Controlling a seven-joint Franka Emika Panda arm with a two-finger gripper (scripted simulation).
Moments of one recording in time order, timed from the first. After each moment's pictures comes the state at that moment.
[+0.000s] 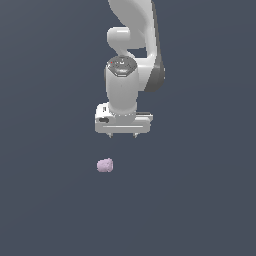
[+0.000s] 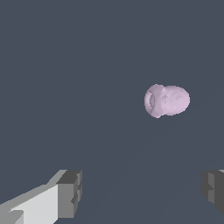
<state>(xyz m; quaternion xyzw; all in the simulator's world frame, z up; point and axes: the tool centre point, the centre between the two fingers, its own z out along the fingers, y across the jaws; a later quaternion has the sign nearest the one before) -0.002 -0.020 0.176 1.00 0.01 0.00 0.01</state>
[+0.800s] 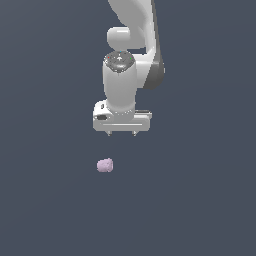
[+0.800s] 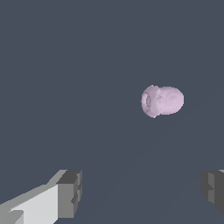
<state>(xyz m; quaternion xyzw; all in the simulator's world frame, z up) -0.002 -0.024 0.186 1.00 0.00 0.00 0.01</state>
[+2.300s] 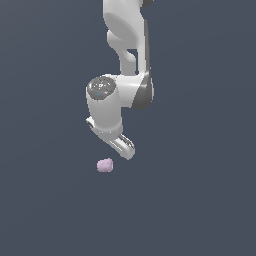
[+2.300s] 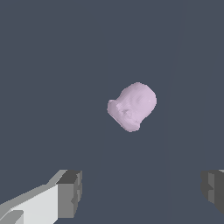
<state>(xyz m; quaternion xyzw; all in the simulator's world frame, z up) 0.033 -0.061 0.141 0.94 -0.35 -0.01 0.00</state>
